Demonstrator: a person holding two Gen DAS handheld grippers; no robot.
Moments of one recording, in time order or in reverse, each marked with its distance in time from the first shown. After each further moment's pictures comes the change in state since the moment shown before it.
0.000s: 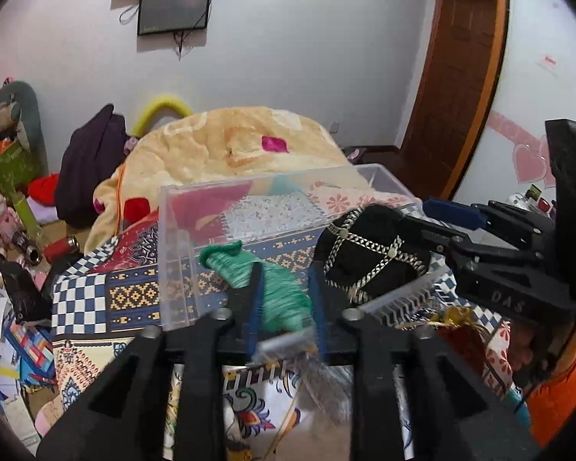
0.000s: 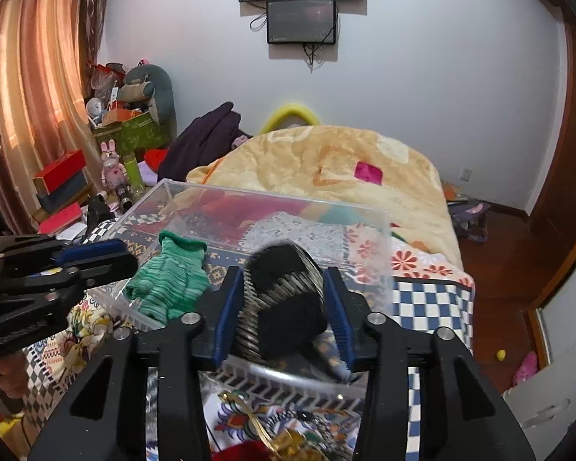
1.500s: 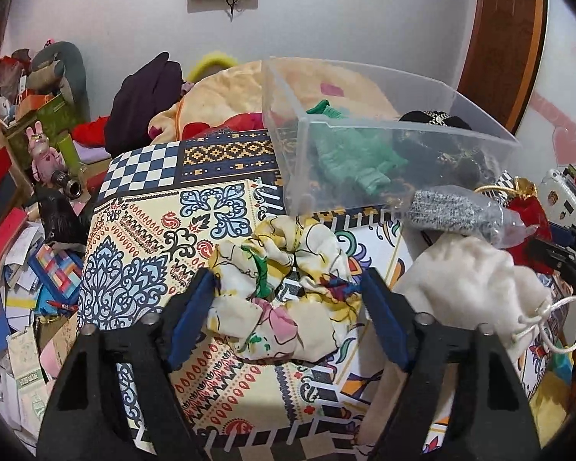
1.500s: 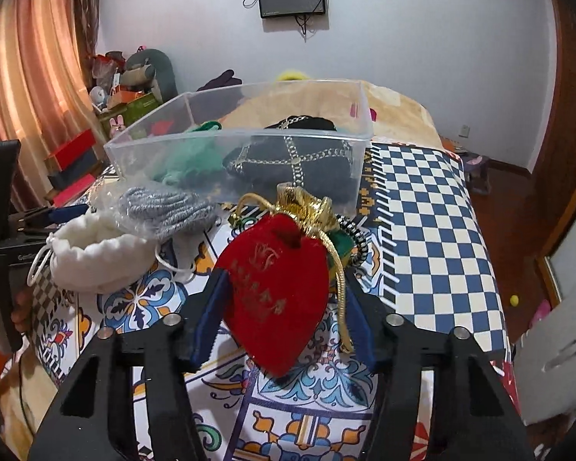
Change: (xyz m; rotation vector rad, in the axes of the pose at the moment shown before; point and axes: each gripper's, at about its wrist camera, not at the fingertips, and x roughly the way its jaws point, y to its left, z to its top) left arm -0.010 0.047 -0.113 -0.073 0.115 0.152; right arm -0.029 0.002 -0.107 0.071 0.090 0.039
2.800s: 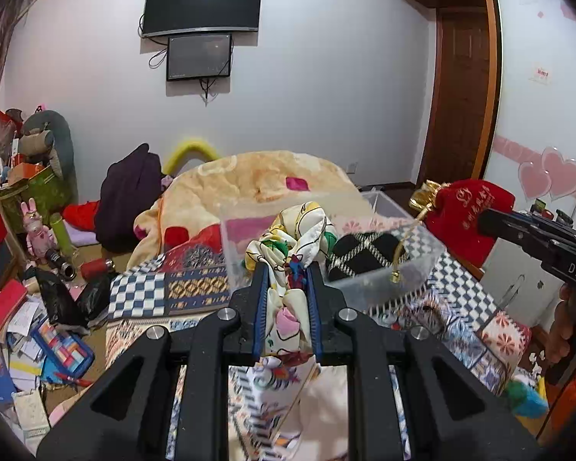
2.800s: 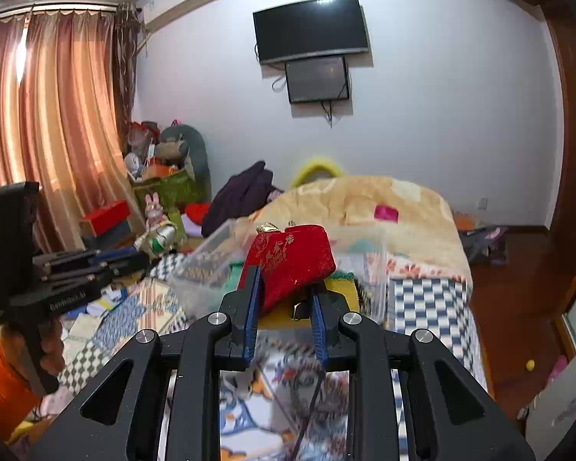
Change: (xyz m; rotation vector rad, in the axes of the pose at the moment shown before) left arm -0.079 -0.035 0.071 0.062 -0.295 -0.069; right arm -0.063 0.017 0.075 -0.032 -0.317 0.092
